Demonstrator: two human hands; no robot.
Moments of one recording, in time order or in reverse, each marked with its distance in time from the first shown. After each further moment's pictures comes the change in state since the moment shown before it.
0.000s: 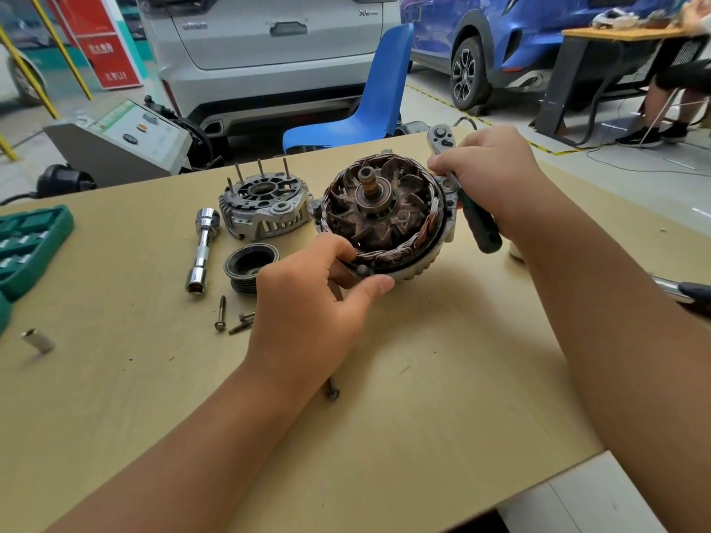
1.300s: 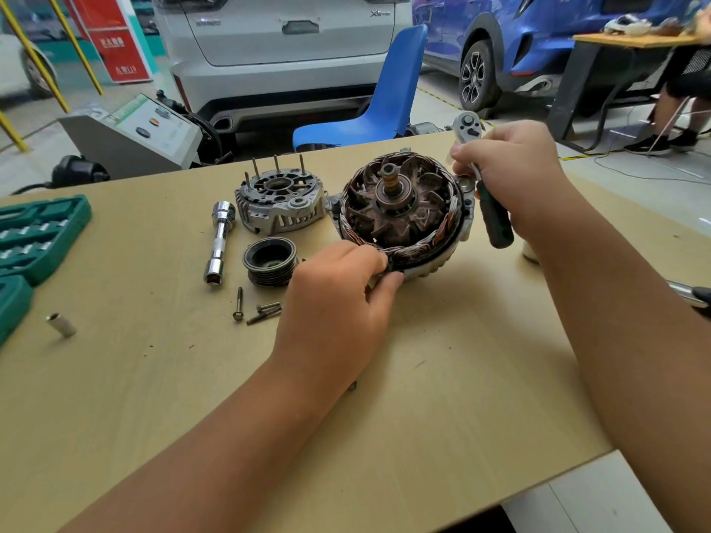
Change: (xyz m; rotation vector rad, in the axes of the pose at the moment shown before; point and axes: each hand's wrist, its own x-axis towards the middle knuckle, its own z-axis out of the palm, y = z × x) left_hand -0.005 -0.003 0.004 0.138 0.014 0.164; right_hand 0.000 0.004 0.001 0.082 0.041 -0.052
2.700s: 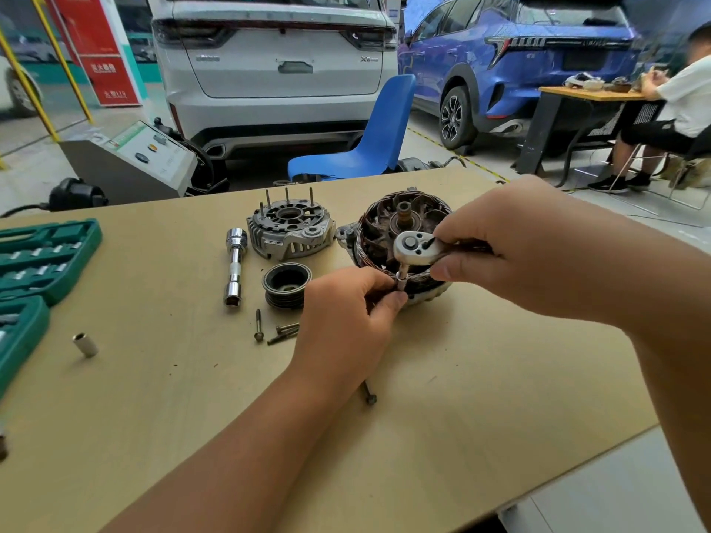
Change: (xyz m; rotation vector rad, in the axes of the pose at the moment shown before) left_hand 0.005 -0.010 -0.007 -0.280 -0.068 -0.201; right_hand -0.117 -0.104 -0.037 -0.861 -0.511 -0.481
